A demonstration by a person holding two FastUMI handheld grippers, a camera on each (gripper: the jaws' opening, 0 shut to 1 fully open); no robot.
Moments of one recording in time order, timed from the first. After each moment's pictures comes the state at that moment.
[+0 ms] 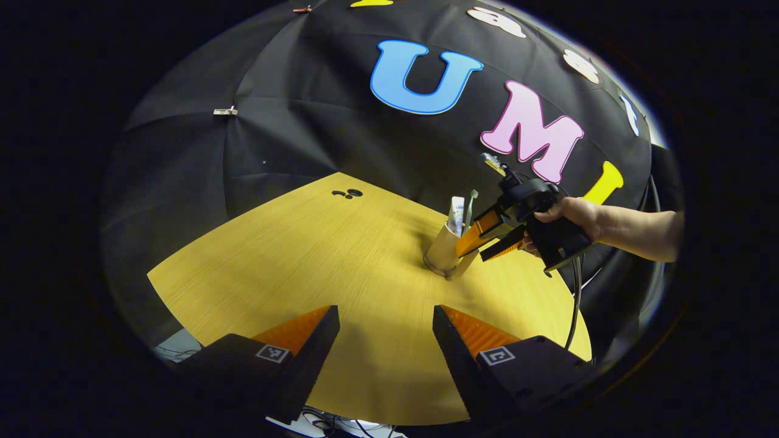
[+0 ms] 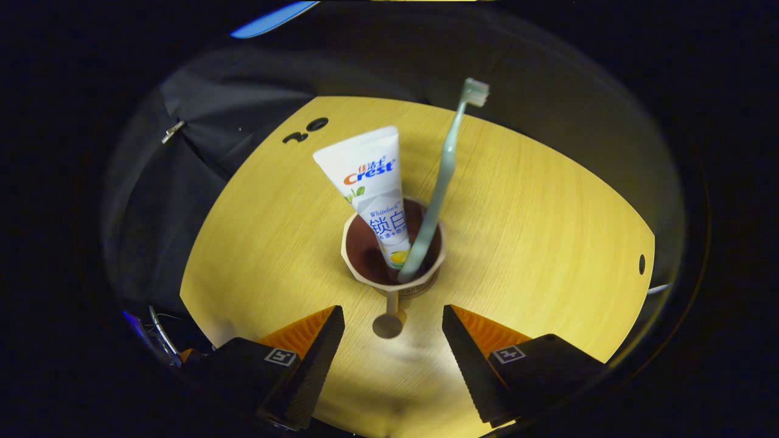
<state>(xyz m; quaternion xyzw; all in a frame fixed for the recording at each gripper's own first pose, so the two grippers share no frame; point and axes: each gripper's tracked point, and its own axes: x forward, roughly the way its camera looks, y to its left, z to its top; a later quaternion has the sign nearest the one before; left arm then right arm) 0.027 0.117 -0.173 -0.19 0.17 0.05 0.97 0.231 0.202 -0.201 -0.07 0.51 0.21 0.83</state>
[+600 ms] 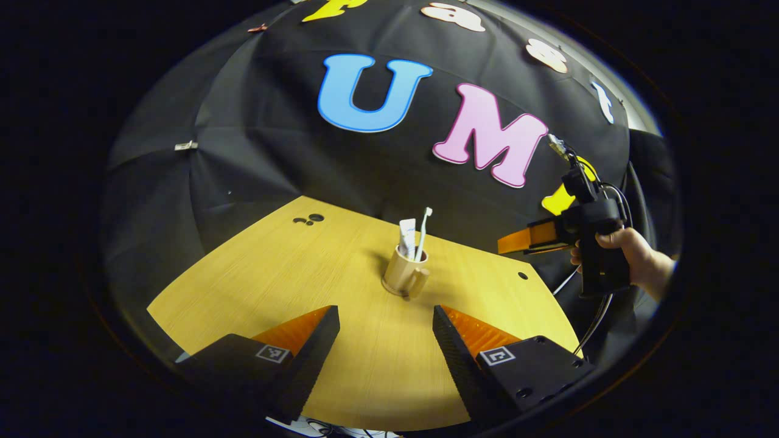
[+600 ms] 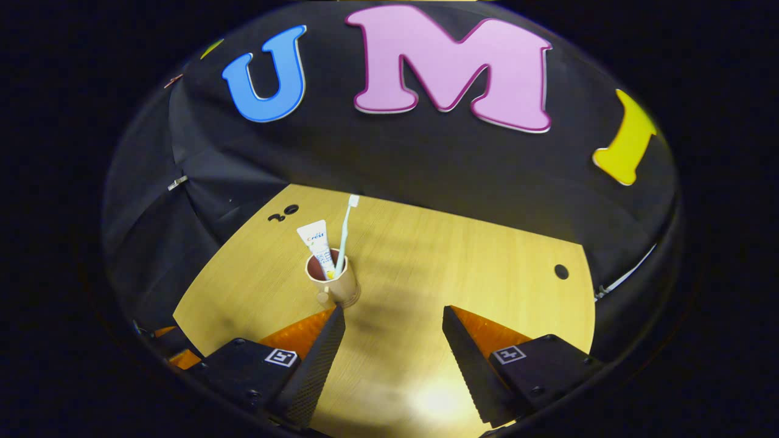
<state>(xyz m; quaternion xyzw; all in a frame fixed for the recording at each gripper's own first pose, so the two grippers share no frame) 0.051 0.054 -0.092 -0.13 0.14 0.00 0.98 0.187 0.063 -0.063 -0.05 0.31 0.13 0.94</state>
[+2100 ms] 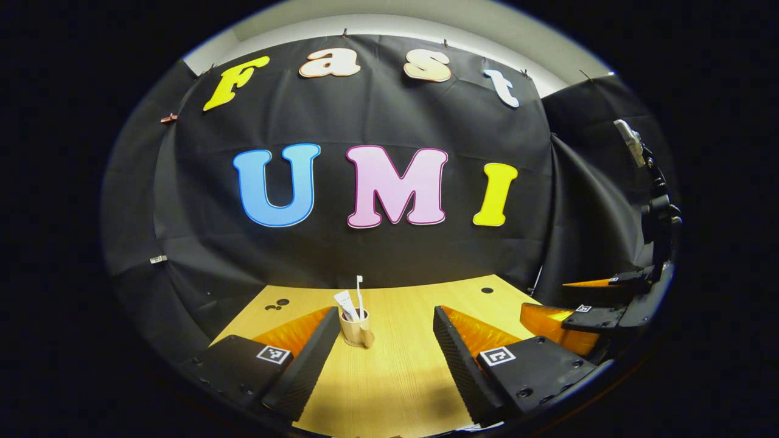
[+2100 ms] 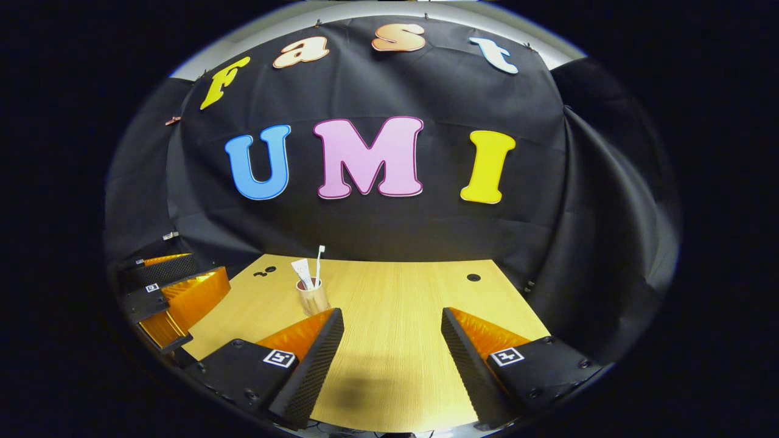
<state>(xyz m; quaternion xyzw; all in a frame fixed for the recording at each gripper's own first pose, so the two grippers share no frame) -0.019 -0.059 0.015 0.02 0.01 -0.07 1.00 -0.054 -0.012 0.000 0.01 0.11 0.00 0.99</state>
